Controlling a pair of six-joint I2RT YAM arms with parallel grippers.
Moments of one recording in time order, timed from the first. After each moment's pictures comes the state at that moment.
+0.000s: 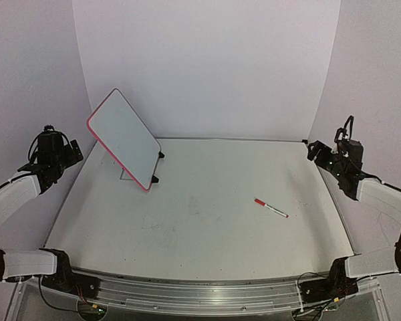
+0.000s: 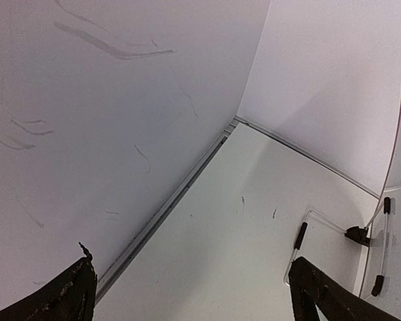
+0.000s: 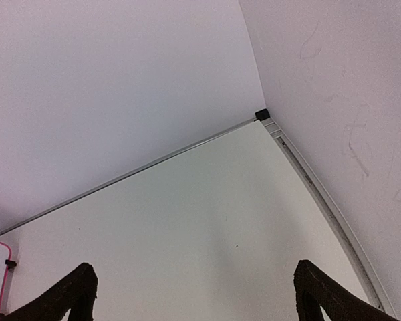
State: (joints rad) left arm -0.07 1.05 0.75 -0.12 -0.46 -0.37; right arm 0.01 1.20 0.70 0.21 0.06 0.40
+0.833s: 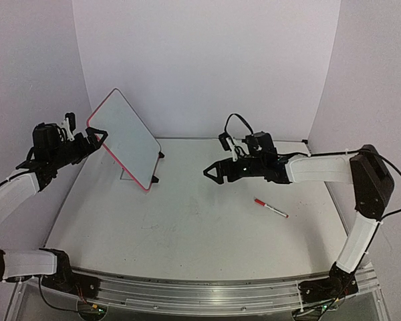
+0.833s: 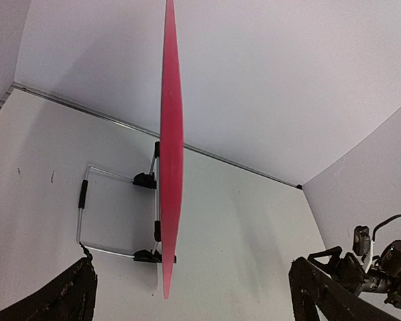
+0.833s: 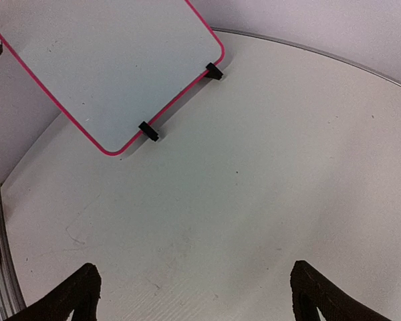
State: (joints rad) left arm -0.07 1.03 0.80 -0.02 0.35 -0.54; right arm 0.64 1.79 1.16 0.10 -0.32 0.18
